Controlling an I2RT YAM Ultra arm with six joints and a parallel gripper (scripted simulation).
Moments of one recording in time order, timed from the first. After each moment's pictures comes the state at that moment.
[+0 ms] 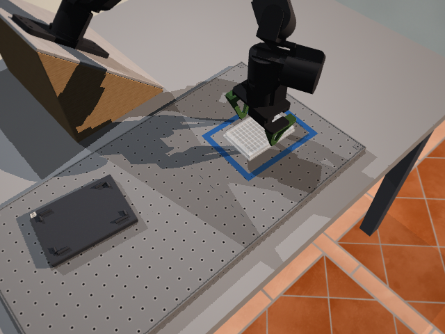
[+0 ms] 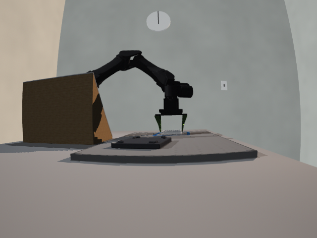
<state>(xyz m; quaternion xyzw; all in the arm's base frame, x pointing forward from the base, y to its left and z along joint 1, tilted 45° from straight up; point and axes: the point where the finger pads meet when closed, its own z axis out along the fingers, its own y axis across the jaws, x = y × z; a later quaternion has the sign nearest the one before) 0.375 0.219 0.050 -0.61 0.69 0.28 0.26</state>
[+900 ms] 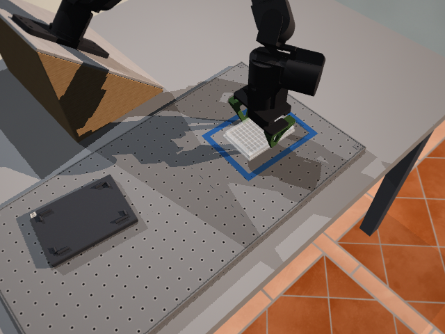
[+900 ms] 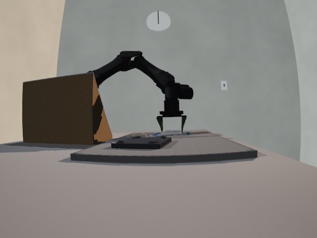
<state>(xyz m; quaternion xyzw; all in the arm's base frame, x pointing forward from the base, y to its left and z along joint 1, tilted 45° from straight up) 0.379 0.226 0.046 -0.61 0.69 0.27 0.27</state>
